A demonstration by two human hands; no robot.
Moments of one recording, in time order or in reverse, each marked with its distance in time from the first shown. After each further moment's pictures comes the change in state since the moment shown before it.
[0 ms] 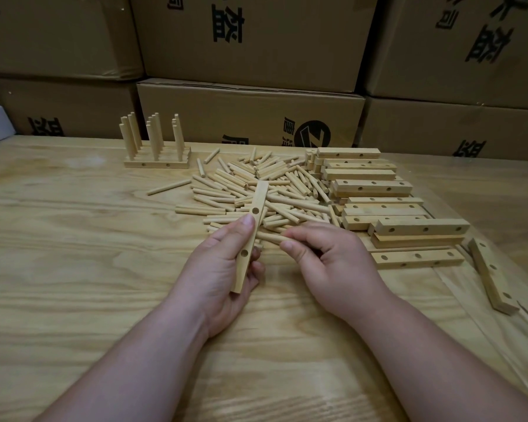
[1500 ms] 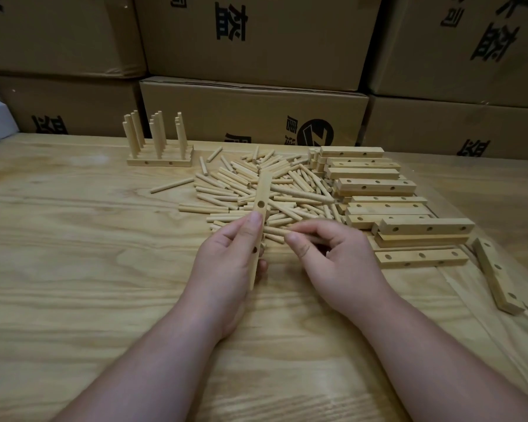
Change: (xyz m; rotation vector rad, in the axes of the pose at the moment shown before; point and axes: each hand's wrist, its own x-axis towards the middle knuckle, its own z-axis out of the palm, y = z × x) left_hand -0.003 -0.009 0.002 0.257 0.029 0.218; right_hand 0.000 -0.006 0.002 0.205 0.058 0.167
